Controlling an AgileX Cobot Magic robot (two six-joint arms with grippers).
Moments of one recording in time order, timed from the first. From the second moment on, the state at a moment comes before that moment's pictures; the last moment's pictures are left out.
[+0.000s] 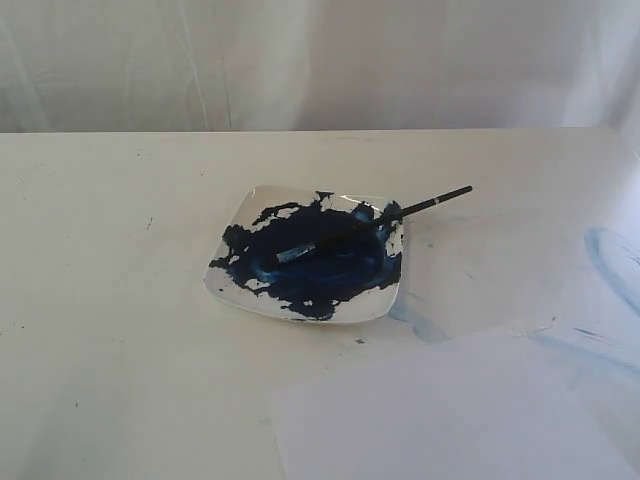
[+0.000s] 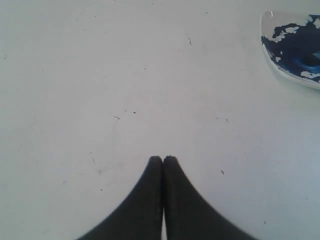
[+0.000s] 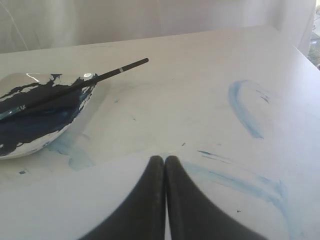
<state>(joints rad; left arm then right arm) -0.06 0.00 0.02 -0.10 0.42 0.08 0.22 0.01 0.00 0.00 0.33 0.09</state>
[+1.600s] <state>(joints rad) -0.06 0.00 0.02 -0.10 0.42 0.08 0.42 1.05 -0.56 -0.03 -0.15 0.39</state>
